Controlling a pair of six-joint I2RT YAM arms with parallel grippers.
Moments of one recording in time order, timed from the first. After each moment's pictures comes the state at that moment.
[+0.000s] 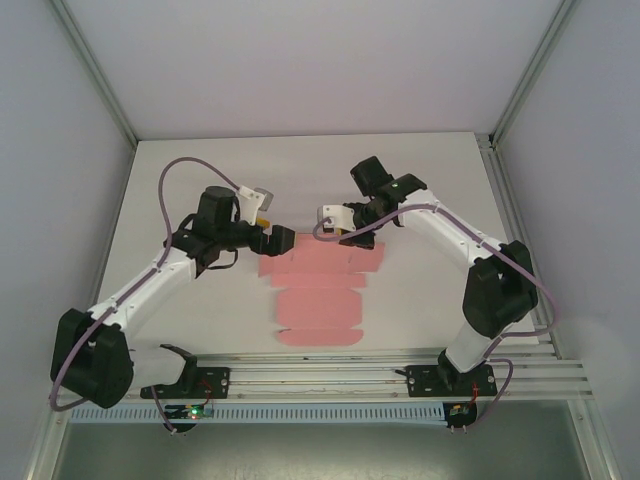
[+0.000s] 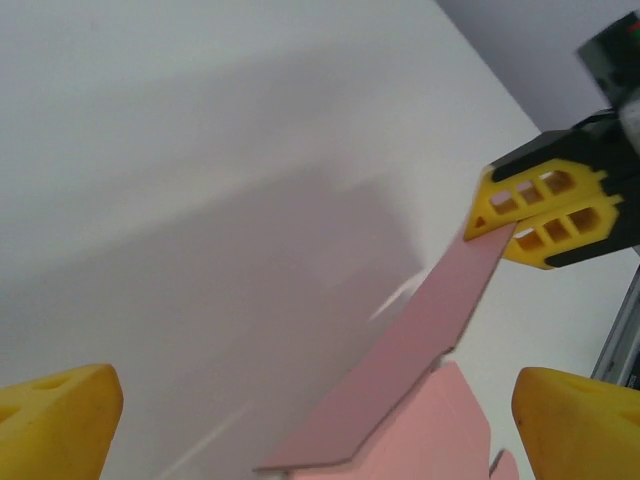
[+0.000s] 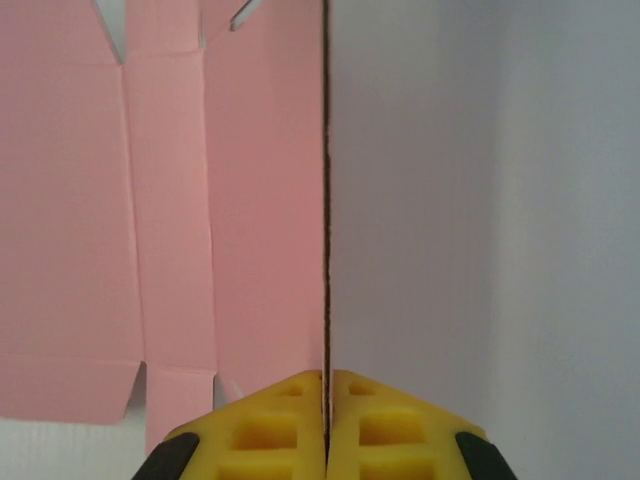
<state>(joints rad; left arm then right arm) -0.34 1.24 0.87 -0.26 0.58 -0.16 0.50 1.69 1.42 -0.94 -0.43 -1.04</state>
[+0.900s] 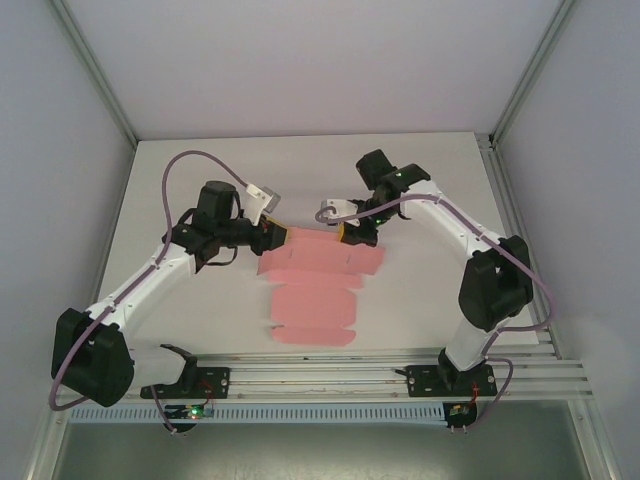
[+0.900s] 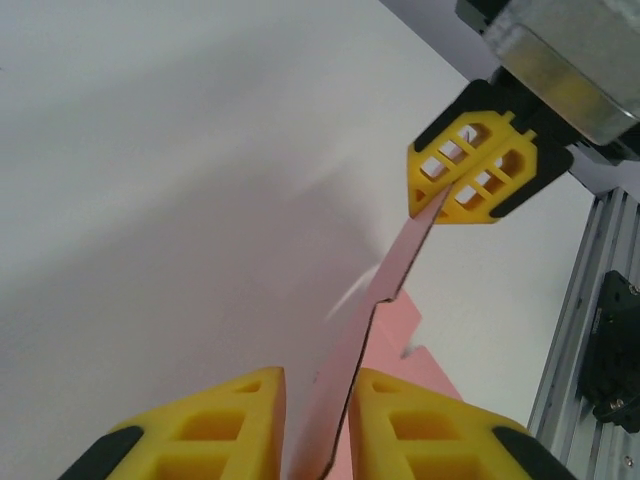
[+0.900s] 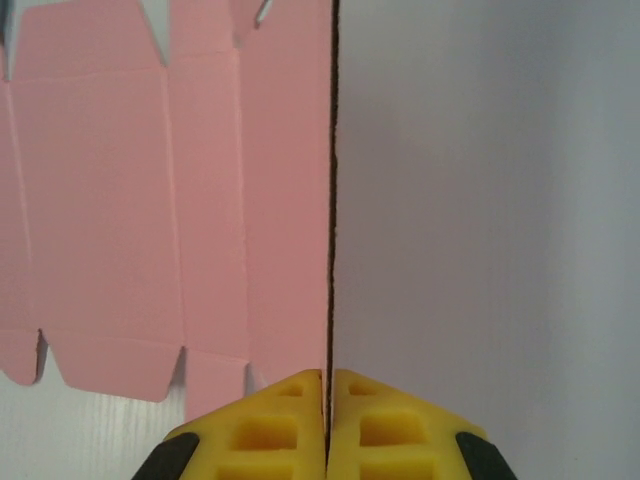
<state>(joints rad) -0.35 1.27 0.93 -0.33 0.69 -0.03 0.47 1.73 1.49 -1.04 -0.53 -1.02</state>
